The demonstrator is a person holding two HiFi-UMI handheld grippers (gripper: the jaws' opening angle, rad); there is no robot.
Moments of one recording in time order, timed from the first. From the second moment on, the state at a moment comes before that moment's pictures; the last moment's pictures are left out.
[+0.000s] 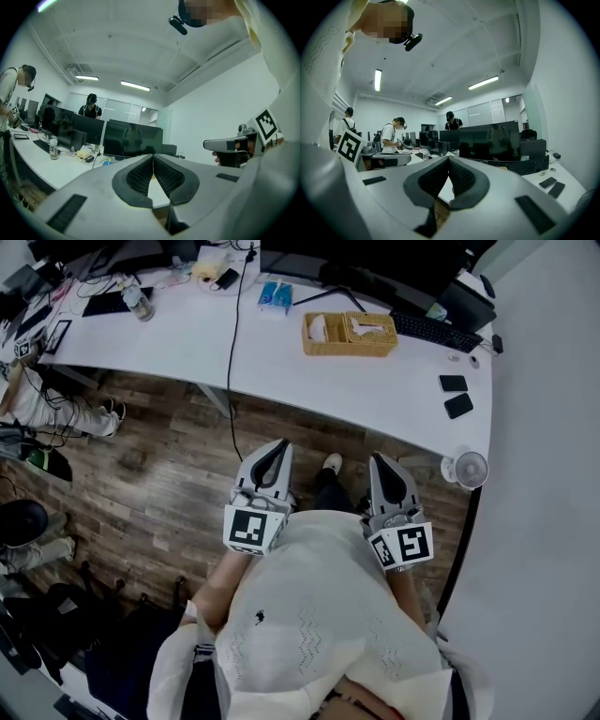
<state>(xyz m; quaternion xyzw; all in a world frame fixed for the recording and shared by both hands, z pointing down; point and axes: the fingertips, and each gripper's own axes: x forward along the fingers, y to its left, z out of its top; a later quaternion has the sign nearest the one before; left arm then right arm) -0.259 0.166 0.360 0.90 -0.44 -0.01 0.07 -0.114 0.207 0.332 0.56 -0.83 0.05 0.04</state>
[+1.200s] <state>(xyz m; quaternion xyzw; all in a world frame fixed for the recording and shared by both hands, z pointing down) -0.205 0.030 0.368 0.87 -0.49 0.02 0.07 -0.053 0.041 0.358 0.53 -0.84 0.08 0.06</state>
